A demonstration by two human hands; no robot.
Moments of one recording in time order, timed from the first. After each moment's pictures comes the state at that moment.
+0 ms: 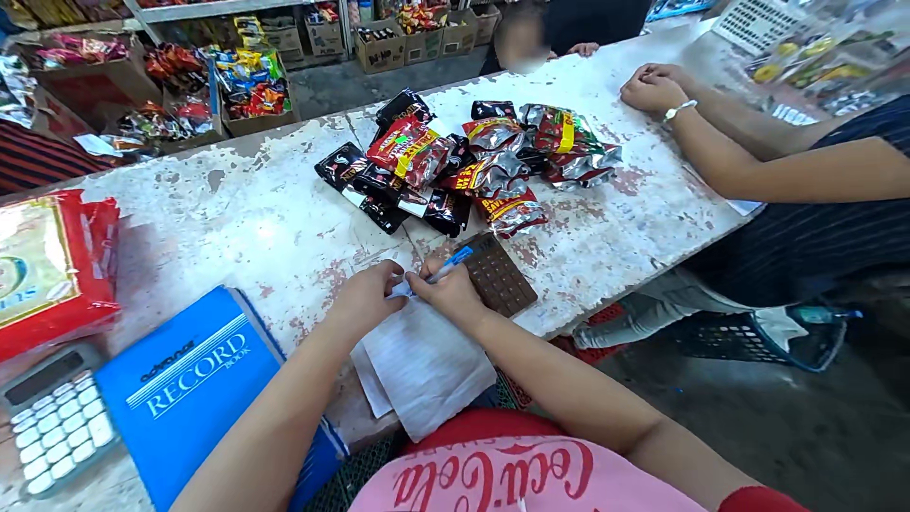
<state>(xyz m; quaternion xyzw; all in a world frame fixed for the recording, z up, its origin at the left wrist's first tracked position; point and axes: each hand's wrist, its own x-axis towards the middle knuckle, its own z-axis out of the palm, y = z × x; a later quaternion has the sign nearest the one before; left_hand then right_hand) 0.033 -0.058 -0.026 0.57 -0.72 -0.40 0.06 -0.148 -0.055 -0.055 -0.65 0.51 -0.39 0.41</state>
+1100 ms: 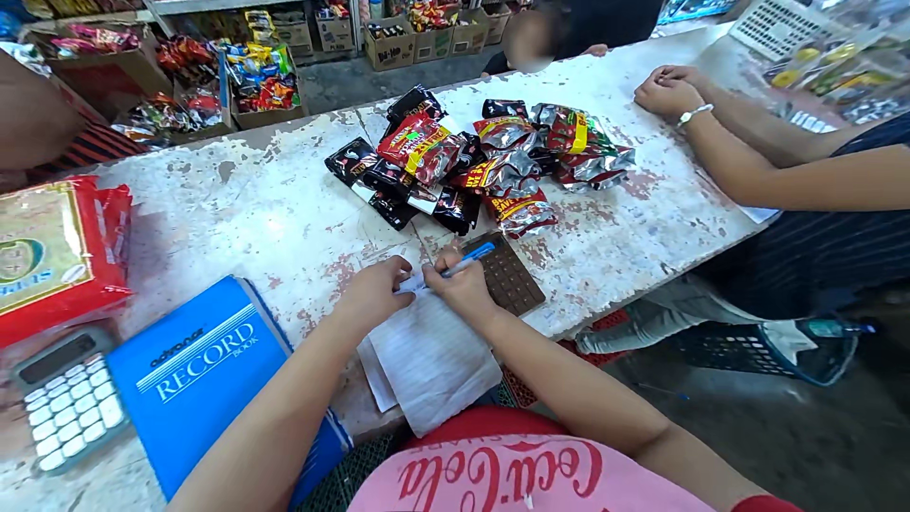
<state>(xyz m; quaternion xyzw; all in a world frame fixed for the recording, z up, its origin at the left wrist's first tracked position) 0.032 -0.057 -0.022 0.57 -0.72 -0.40 0.05 -0.151 -0.055 -0.055 -0.64 0.50 -0.44 0.38</state>
